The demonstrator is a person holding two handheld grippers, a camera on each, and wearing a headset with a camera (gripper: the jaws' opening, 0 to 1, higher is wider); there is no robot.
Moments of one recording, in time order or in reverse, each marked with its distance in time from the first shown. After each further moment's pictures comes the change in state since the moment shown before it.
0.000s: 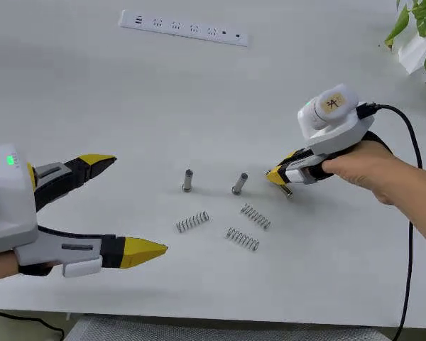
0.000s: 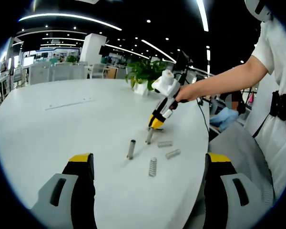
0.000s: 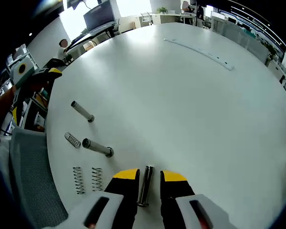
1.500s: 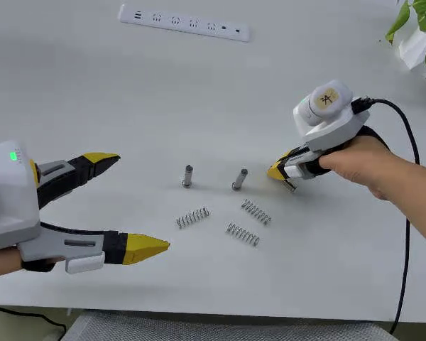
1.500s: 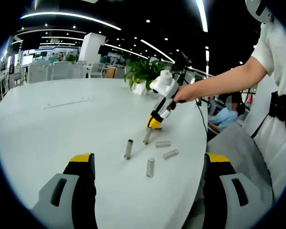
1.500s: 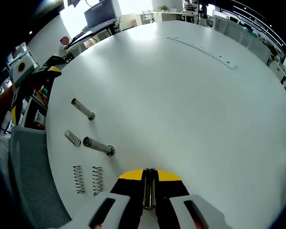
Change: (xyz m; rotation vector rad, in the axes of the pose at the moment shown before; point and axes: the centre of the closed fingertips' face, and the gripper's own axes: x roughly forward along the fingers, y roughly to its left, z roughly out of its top) left arm 0.004 -0.002 -0.001 -0.006 0.001 -0.018; right arm -0.003 -0.004 -0.003 -0.014 0.012 -0.004
